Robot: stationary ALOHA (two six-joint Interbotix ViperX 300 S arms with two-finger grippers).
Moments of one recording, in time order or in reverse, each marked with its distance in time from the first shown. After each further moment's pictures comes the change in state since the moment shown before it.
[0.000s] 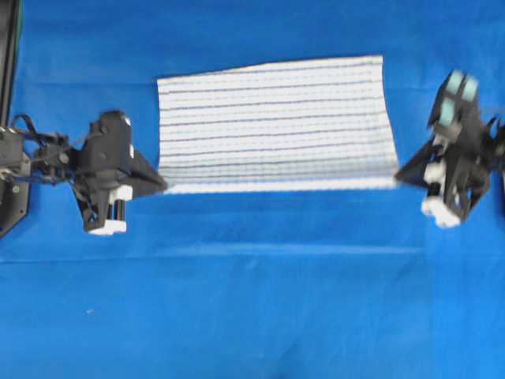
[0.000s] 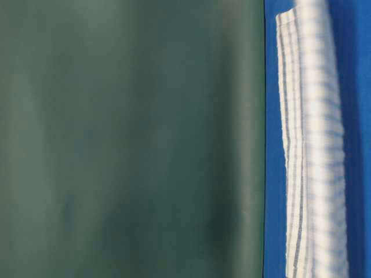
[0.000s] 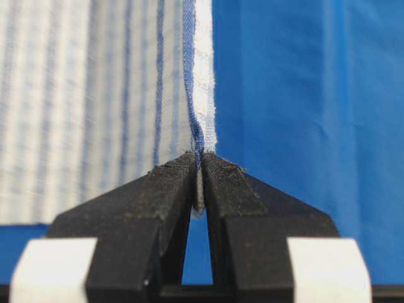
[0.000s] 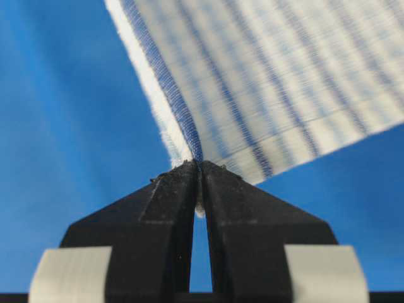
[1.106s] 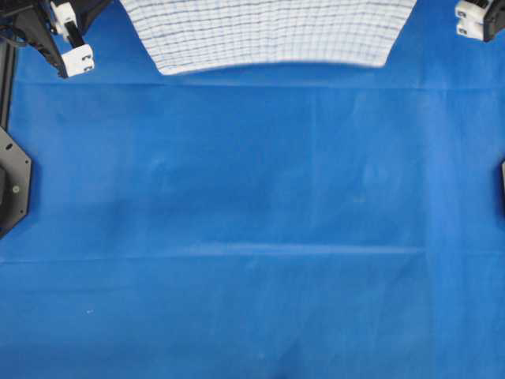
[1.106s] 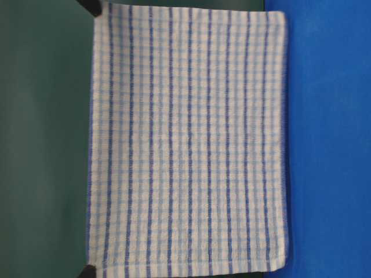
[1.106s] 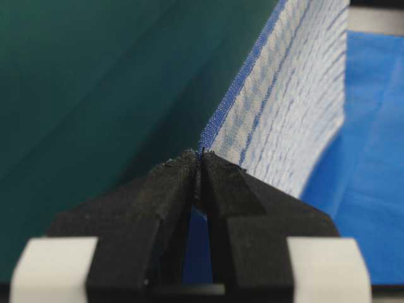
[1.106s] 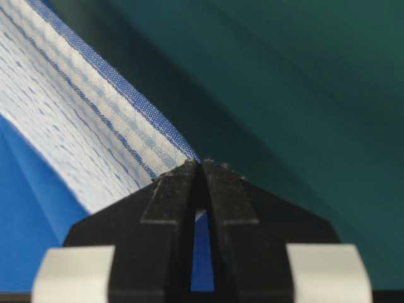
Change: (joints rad) left arm 0.609 -0.385 -0.132 0.003 -0.124 0.287; right arm -0.693 -0.193 -0.308 -0.083 -0.052 -0.522
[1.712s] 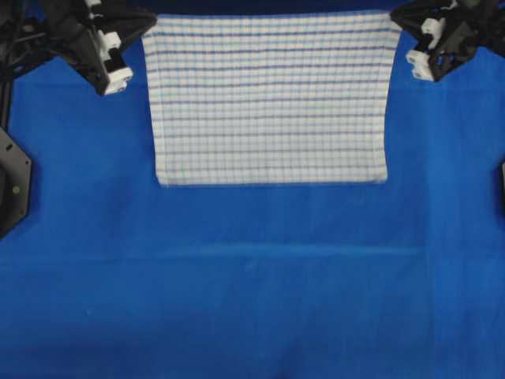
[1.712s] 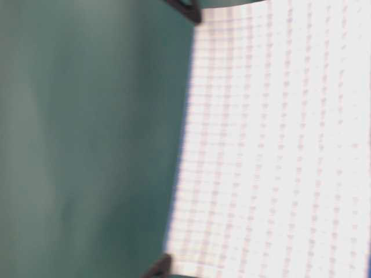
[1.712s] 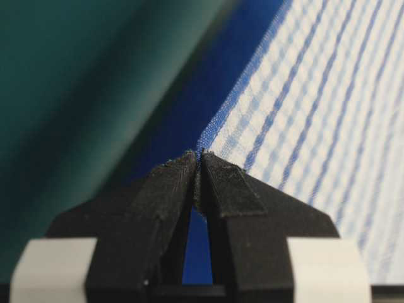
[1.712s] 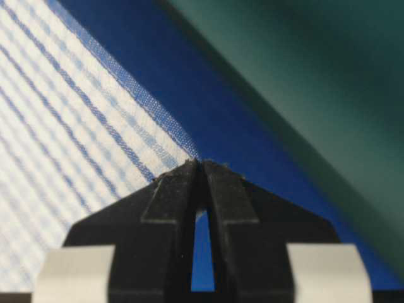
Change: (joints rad) left arm 0.018 0.216 0.043 0.000 -0.083 -0.005; right arm -0.014 0.253 0.173 0.048 -0.284 0.003
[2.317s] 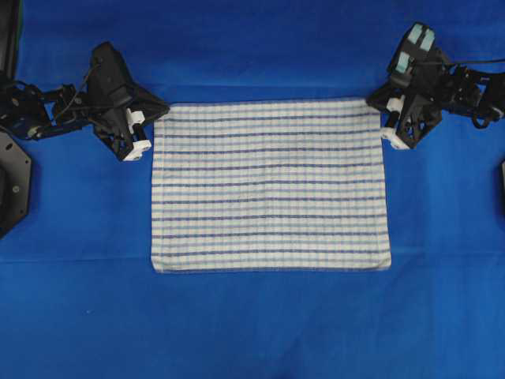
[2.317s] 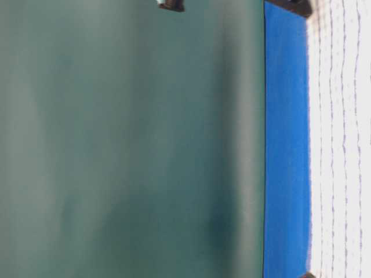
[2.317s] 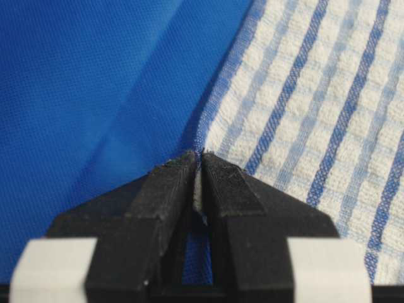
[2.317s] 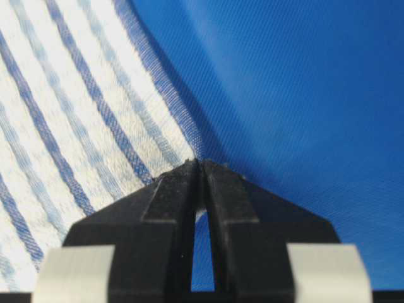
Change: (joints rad) left arm -0.156 0.509 0.164 0.000 -0.339 -0.192; right arm 0.202 0.371 0.095 0.044 -0.143 0.032
